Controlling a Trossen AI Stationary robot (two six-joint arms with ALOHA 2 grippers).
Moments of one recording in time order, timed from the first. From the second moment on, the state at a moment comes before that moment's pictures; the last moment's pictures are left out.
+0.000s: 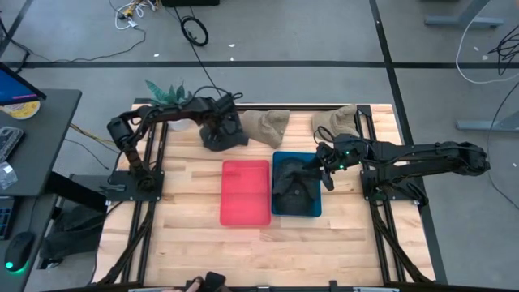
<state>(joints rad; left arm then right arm) 0.61 1.77 1.19 -0.74 -0.09 0.90 -0.17 0.91 0.48 -0.11 -0.28 0.24</state>
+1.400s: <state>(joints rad) 0.33 1.45 1.36 -0.86 -0.53 0.52 -0.16 0.91 0.48 -0.08 -0.13 0.32</state>
